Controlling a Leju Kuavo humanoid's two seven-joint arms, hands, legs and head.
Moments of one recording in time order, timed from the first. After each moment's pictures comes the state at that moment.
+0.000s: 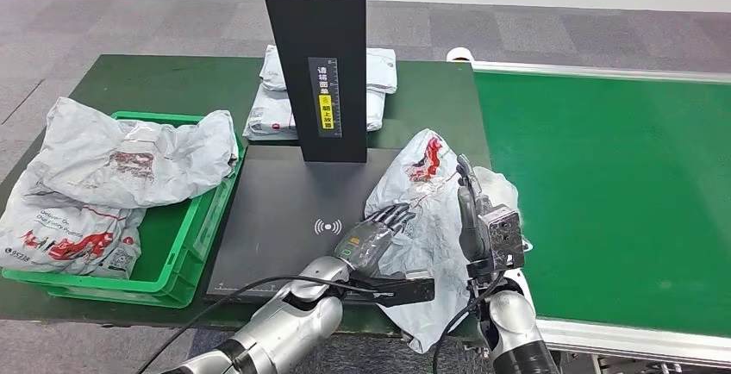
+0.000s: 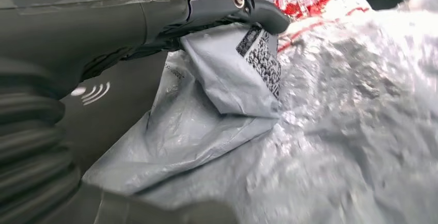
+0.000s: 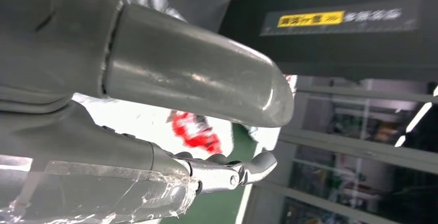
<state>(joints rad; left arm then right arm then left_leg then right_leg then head) -0.53 -0.30 -0.72 -0.48 -1.08 0.16 -0.14 -0.16 0.14 0.14 -1.27 0.14 0.01 -0.46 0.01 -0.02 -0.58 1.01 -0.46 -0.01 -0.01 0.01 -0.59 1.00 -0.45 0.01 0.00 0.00</state>
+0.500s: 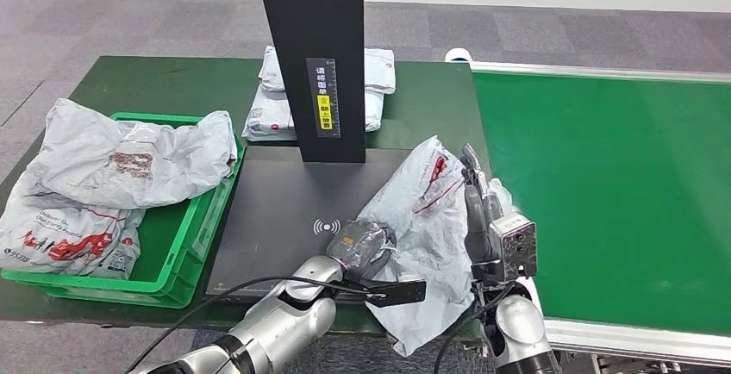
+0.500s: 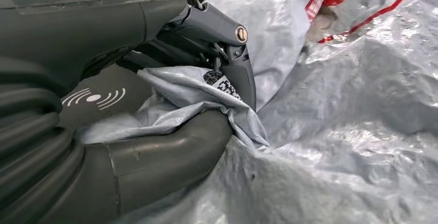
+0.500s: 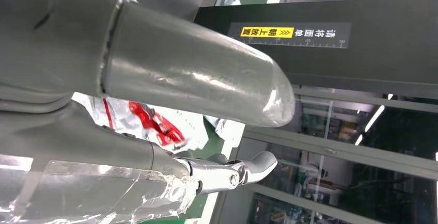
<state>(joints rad) -0.55 -0.29 -0.73 -0.44 -1.13 0.24 -0.14 -0.11 0.14 0.14 -1.42 0.15 0.01 -0.47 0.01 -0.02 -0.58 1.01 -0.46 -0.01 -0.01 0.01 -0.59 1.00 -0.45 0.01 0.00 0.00</state>
